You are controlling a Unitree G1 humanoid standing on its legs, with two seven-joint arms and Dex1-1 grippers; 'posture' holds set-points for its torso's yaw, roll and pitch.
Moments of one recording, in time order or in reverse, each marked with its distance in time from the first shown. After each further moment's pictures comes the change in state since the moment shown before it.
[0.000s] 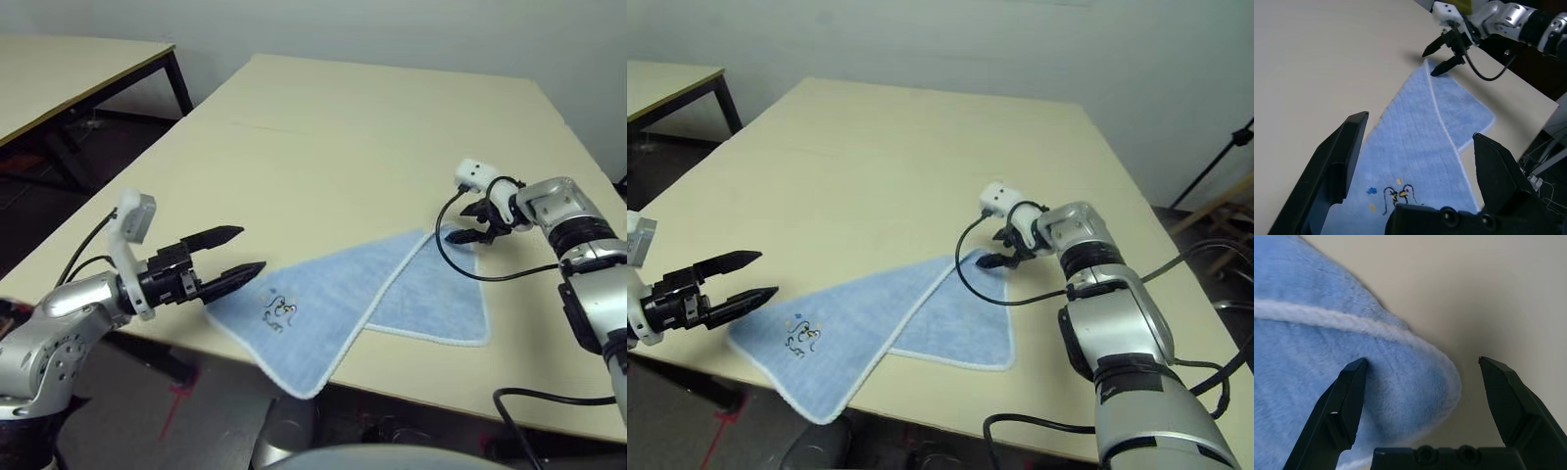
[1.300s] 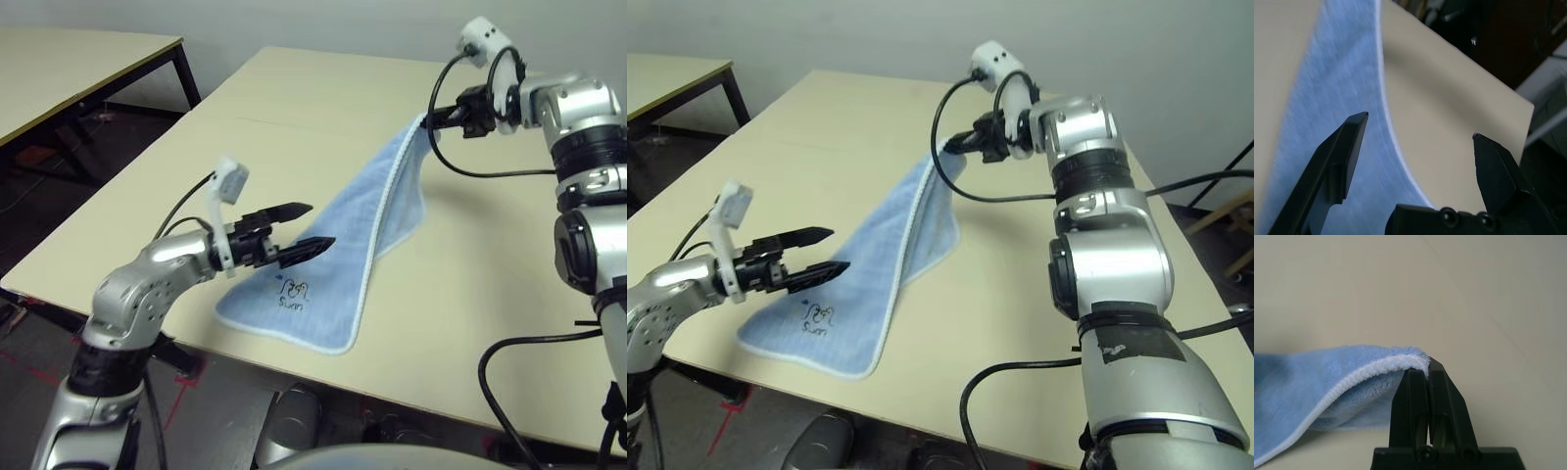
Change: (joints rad) left arm -0.462 -0.193 -0.364 0.131 0.102 0.215 0.133; right arm -0.387 0.055 -0.226 -0.294 0.179 0.443 0.077
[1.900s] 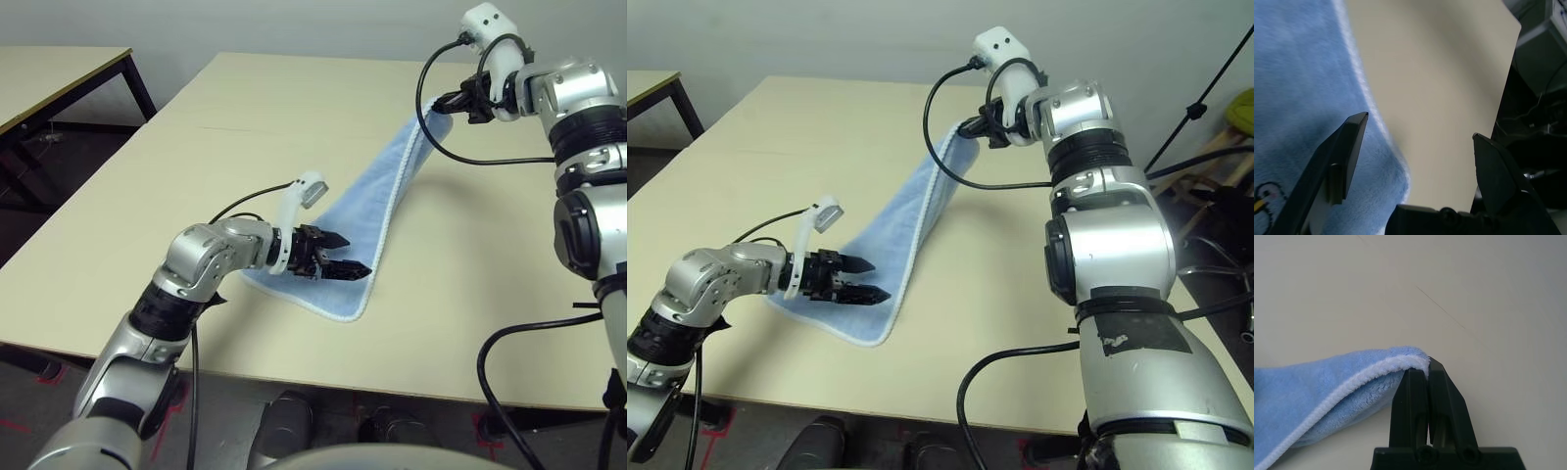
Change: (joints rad) left arm -0.245 -0.081 -0.283 0.166 0.075 0.304 -0.026; right arm -0.074 0.031 0.010 0.195 -0.032 -0.106 -0.203
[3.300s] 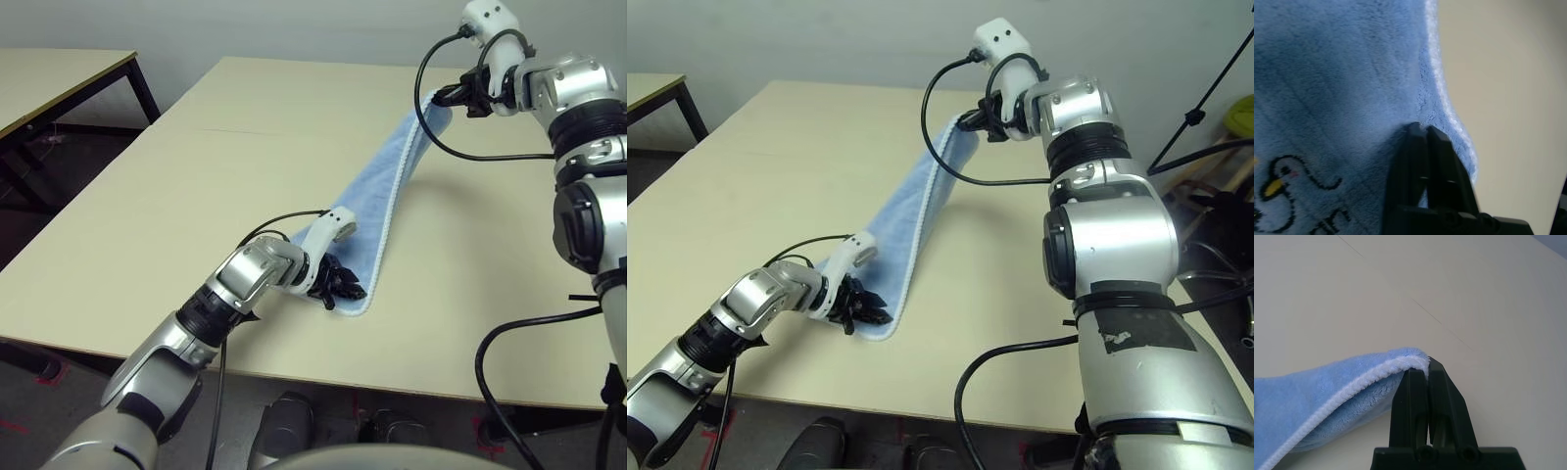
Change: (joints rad) left arm 0.033 -0.066 -0.177 0.189 0.322 -0.117 -0.014; right arm -0.031 0.003 -0.032 0.055 -0.002 -0.043 -0.022
